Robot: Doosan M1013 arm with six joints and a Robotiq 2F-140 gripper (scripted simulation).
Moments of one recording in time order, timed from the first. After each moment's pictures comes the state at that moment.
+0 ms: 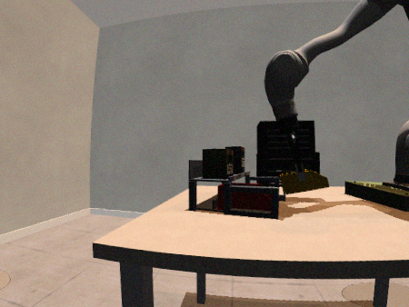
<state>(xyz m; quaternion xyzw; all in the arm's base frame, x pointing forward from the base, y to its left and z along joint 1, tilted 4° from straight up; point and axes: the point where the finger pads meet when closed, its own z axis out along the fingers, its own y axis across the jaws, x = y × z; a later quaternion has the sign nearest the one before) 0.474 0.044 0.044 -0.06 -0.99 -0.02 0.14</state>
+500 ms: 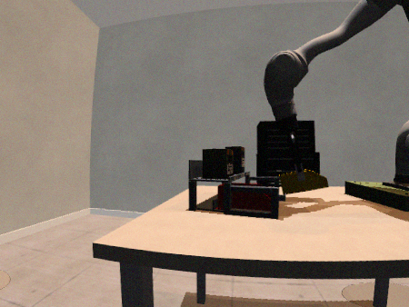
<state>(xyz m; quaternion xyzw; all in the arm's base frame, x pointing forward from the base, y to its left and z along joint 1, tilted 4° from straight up) 0.476 0.043 0.044 -0.06 -0.99 -0.02 0.14</state>
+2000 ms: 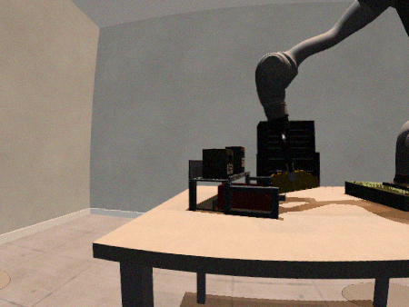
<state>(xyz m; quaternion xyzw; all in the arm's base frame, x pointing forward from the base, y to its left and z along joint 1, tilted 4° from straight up) 0.507 0.040 0.041 -0.06 -0.99 -0.02 0.14</state>
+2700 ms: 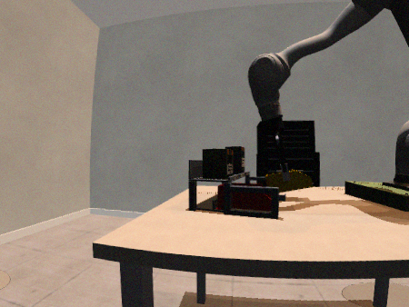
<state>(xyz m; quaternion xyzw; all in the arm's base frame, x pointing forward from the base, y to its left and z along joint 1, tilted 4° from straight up) 0.530 0.037 0.040 -0.06 -0.99 -0.02 0.14</state>
